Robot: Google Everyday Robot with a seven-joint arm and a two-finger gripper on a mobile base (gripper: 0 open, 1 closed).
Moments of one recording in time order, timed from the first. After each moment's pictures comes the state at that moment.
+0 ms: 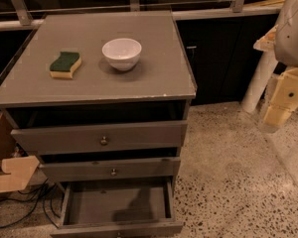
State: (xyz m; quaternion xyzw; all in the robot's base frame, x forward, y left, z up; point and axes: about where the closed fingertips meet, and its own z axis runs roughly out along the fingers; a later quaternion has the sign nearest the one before) arm 0.438 -0.217 0.976 -0.60 0.78 -0.03 0.16
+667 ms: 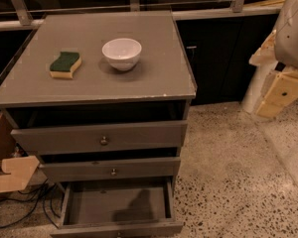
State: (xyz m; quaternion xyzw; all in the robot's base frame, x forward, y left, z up) arm 0.438 -0.217 0.976 -0.60 0.78 -0.03 0.16
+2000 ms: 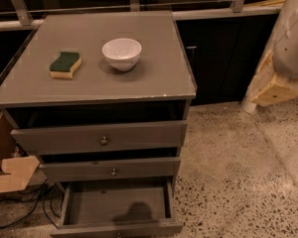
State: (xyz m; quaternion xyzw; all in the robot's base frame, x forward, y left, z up) arm 0.427 -0.213 0.967 -0.60 0.78 -0.04 0.16
